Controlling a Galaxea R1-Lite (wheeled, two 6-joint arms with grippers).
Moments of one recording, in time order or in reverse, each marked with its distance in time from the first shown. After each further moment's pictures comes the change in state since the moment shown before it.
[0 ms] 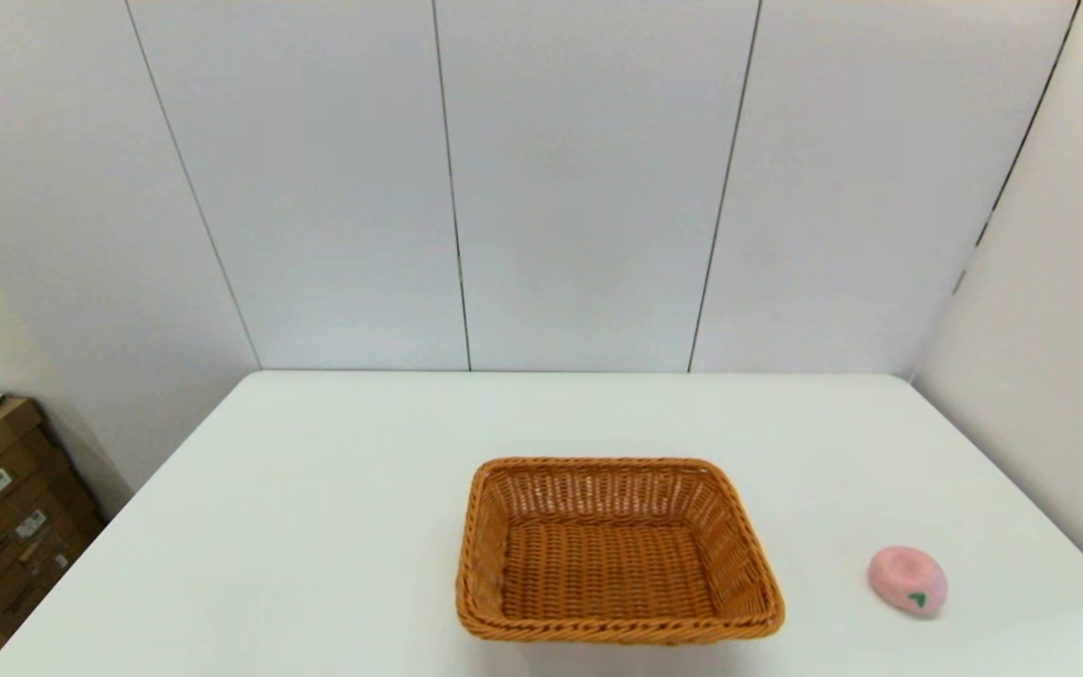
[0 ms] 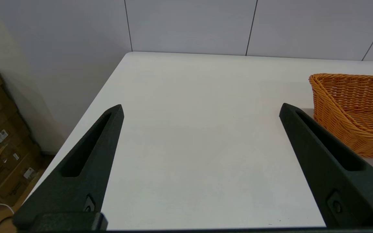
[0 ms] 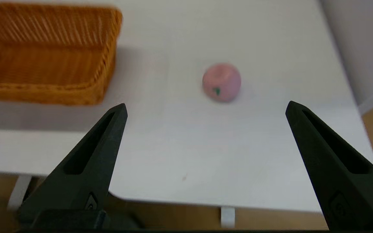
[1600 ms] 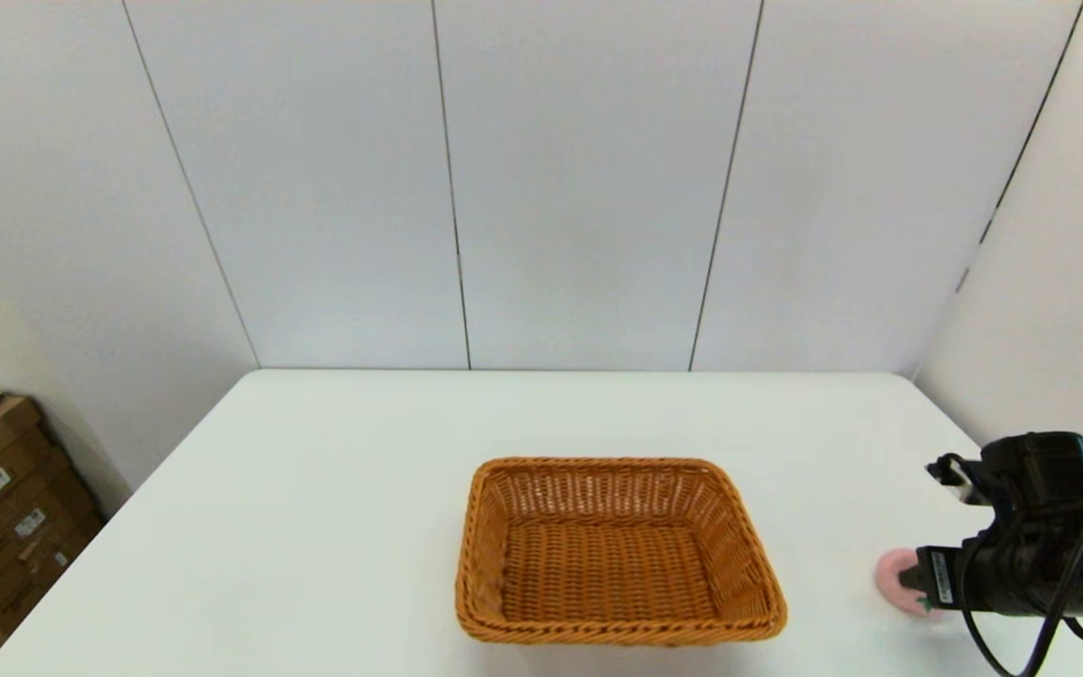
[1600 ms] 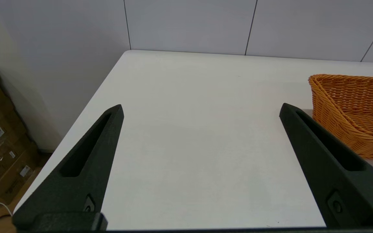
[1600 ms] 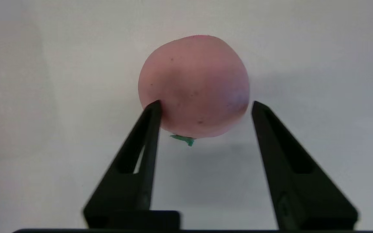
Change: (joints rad) left arm 0.000 0.000 0.000 0.000 -0.001 -0.011; right arm -0.138 1.345 -0.201 -0.524 -0.054 0.019
